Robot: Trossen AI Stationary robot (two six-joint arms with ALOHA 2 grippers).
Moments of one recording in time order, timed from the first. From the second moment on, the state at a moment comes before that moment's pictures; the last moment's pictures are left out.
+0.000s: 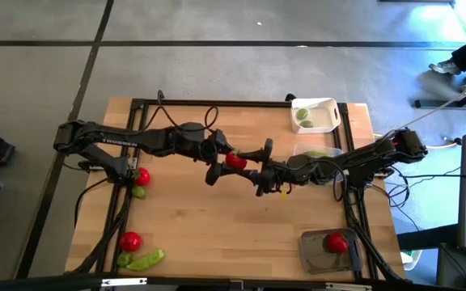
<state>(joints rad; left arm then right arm) 0.06 1.41 1.02 0.06 0.16 -0.31 0.21 1.45 0.87 0.55 0.41 -0.85</state>
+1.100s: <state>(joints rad) 0.03 1.28 1.02 -0.10 0.06 -0.22 0.26 1.45 0.91 0.55 0.51 -0.84</state>
